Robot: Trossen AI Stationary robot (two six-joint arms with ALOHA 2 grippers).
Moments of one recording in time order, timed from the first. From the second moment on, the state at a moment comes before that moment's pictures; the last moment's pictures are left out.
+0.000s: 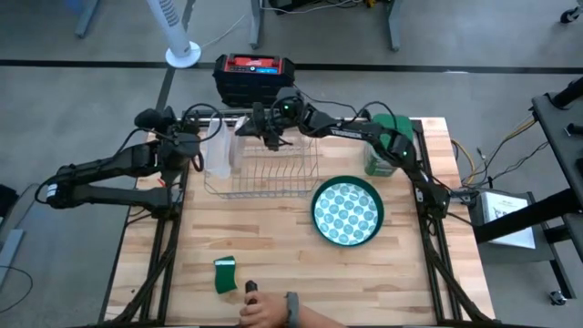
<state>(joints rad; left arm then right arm) 0.22 0.80 0.87 -0.68 -1.57 0.49 -0.42 2.36 2.02 0.27 -0.72 -1.75</state>
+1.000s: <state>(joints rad) 0.22 0.72 0.87 -0.70 -1.57 0.46 -0.42 2.39 2.05 0.17 -0.76 -1.76</state>
